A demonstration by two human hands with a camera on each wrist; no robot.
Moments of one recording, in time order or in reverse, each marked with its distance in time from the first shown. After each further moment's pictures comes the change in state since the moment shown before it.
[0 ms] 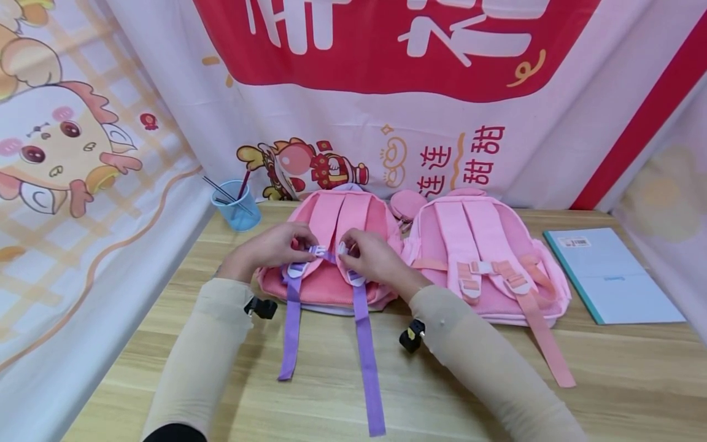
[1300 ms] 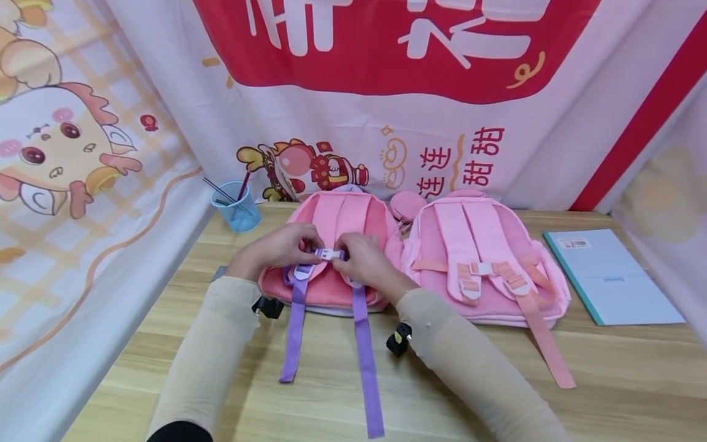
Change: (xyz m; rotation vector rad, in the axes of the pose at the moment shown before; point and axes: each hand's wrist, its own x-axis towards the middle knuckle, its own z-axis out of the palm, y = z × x) left_hand 0.009 0.009 0.003 0.004 -0.029 0.032; right_hand 0.010 -0.011 0.015 -0.121 0.056 -0.006
